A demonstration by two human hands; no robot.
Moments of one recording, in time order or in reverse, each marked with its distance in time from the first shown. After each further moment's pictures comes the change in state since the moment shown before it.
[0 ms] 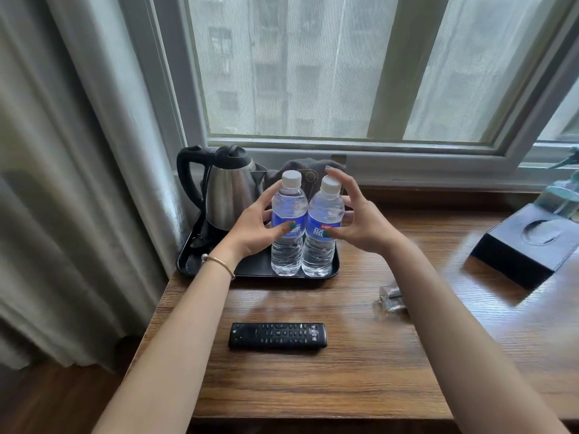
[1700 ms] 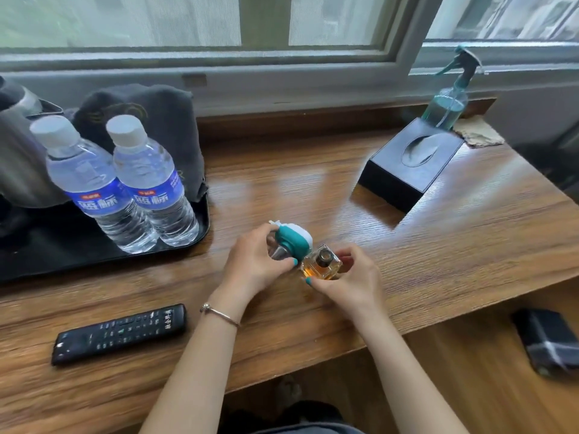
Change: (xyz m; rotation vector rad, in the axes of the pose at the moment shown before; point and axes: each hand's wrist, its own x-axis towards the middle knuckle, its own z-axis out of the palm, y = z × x) left_hand -0.016 0.029 0.250 0.344 -0.172 -0.297; right_hand -0.217 0.097 -0.055 -0.316 0.435 0.781
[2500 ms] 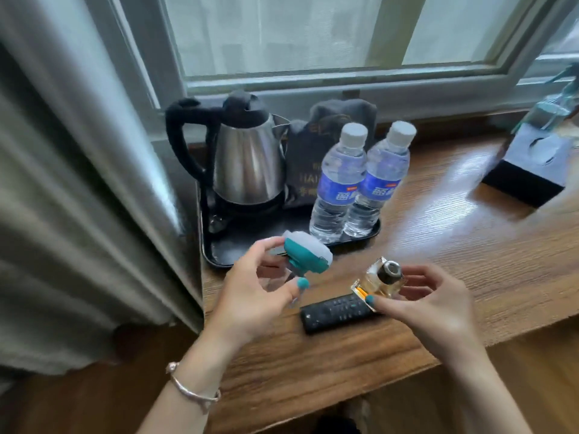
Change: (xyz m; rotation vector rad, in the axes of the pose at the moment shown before) left_hand -0.117 -0.192 -0.259 -0.444 0.019 0.084; right_hand -0.141 -0.199 0.127 0.322 0.095 0.094
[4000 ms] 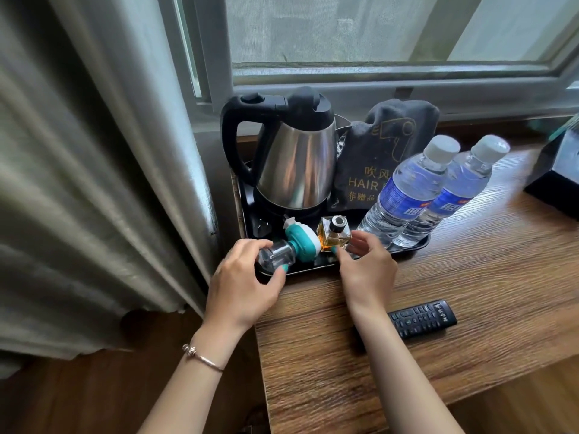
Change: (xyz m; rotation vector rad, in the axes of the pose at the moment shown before) left_hand 0.044 -0.079 -0.079 0.517 0.238 0.194; right_hand 0.031 -0.047 0.178 -0.126 0.228 0.019
